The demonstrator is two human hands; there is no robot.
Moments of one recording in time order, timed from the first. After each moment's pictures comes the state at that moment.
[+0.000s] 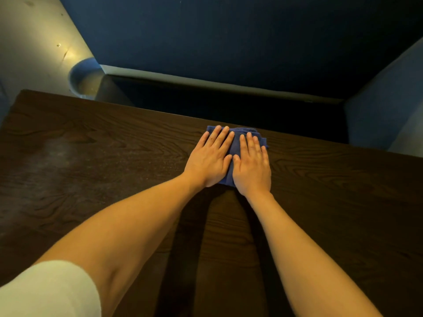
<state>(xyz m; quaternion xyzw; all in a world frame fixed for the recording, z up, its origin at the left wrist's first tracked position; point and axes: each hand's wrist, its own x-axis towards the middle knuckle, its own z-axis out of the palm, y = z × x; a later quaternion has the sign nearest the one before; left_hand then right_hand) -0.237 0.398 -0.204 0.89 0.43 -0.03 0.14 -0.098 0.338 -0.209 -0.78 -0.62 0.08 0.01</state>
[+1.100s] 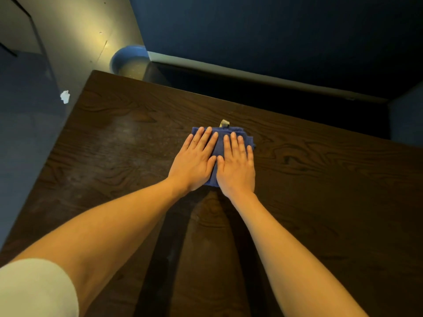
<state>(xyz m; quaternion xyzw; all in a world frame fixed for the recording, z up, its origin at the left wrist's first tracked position) -0.413 0.359 -0.198 0.85 0.50 -0.03 0.15 -0.269 0.321 -0.194 -0.73 -0.67 0.12 -0.02</state>
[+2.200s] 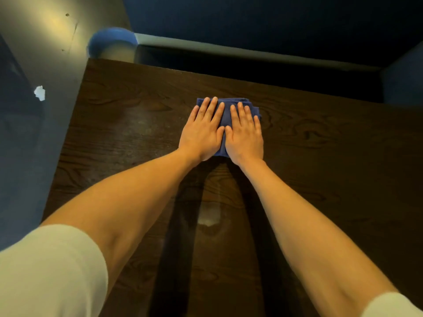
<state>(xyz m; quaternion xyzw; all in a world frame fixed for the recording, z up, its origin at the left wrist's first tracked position) -0.448 0.409 -0.198 0.87 0.47 -0.03 0.15 -0.314 0.360 -0.195 -0.77 -0.63 0.11 -0.02</state>
